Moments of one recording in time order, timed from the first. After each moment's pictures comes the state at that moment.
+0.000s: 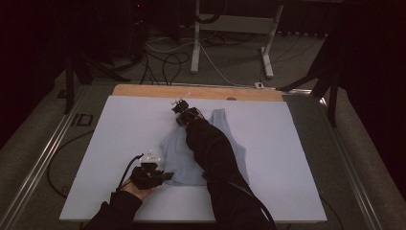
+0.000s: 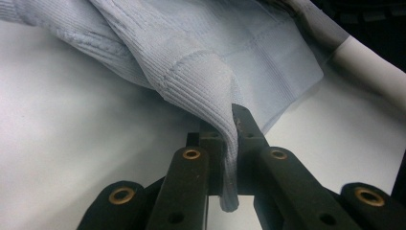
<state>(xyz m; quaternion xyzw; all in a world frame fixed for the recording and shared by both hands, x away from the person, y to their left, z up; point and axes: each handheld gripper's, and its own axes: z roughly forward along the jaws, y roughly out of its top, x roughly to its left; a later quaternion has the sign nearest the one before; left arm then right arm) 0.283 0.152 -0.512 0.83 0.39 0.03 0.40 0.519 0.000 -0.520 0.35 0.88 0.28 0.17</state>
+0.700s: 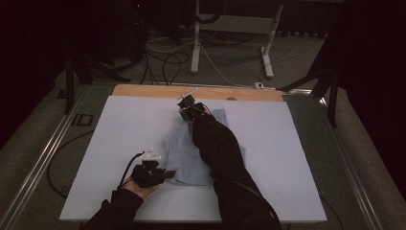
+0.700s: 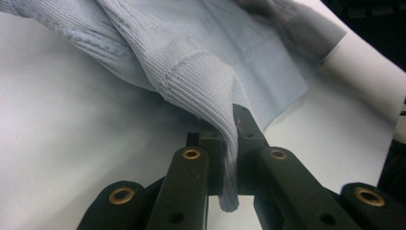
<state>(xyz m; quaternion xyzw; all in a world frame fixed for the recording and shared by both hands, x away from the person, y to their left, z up) 0.284 0.145 -0.499 0.83 0.38 0.02 0.41 0.509 -0.021 -0.485 0.34 0.86 0.32 0.18</state>
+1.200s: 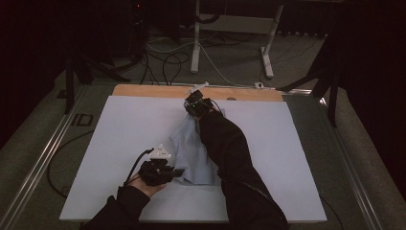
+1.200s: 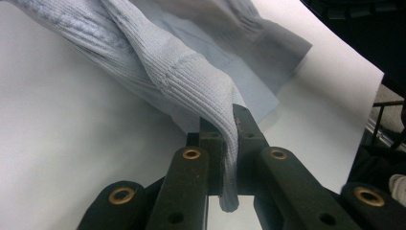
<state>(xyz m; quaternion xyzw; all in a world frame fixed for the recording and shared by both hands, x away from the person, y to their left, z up) 0.279 0.118 -0.473 0.85 0.34 0.03 0.41 0.500 -0.048 -0.456 0.34 0.85 0.35 0.19</state>
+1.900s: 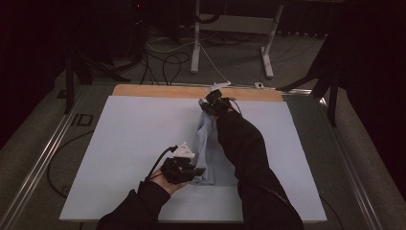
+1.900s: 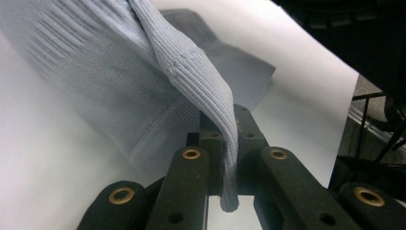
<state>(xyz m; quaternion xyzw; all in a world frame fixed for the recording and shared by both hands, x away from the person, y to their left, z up) 0.284 0.056 -0.461 0.86 0.29 0.02 0.42 0.493 -0.108 -0.444 0.35 0.83 0.38 0.19</state>
